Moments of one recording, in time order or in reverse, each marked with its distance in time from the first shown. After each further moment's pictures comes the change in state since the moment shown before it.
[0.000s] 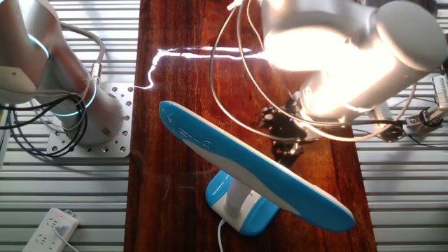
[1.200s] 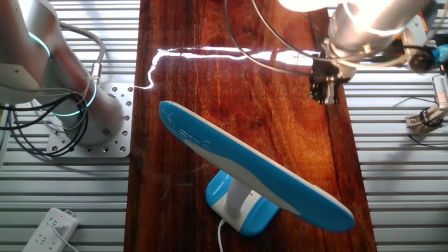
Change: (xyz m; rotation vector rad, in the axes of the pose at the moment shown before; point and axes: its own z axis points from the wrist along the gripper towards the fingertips) arm -0.105 0.097 -0.058 -0.029 -0.229 0.132
